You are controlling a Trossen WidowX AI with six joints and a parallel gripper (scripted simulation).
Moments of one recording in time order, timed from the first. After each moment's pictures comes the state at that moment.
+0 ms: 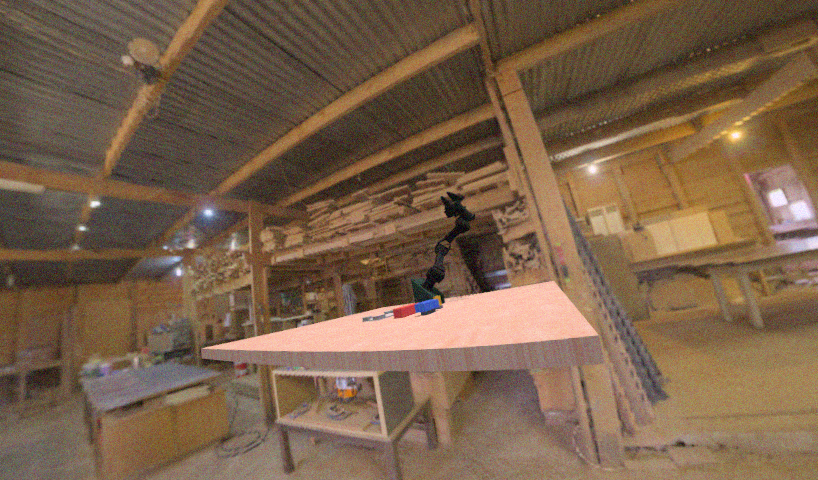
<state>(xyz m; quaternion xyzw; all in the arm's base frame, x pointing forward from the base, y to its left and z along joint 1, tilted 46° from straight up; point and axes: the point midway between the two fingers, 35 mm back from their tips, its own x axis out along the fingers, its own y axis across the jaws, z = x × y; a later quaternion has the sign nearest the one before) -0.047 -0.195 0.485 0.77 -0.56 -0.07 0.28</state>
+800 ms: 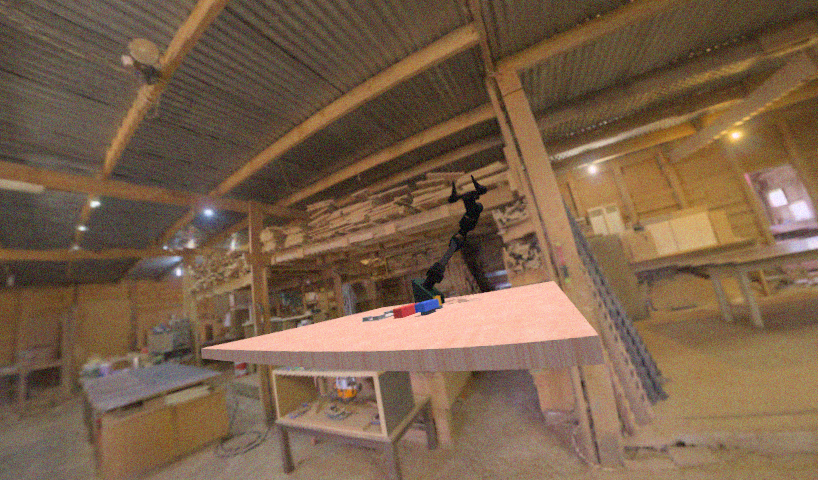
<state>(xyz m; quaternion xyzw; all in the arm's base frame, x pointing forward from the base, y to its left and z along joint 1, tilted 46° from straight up) 0.146 -0.073 0.569 0.32 -0.47 -0.20 0.80</state>
